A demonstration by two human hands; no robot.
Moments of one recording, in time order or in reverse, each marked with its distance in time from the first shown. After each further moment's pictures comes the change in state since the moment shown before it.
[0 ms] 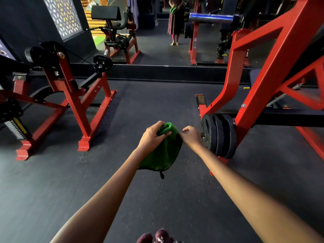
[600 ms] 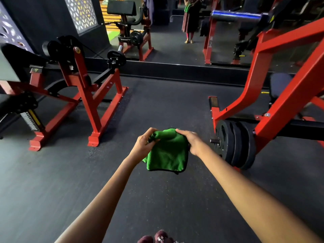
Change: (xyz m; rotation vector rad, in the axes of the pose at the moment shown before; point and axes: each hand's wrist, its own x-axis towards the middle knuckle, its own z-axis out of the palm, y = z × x) left_hand -0.005 -0.070 -0.053 -0.016 0.048 -0.128; right_hand 0.027 -0.045 0.053 0.622 -0.359 0.395
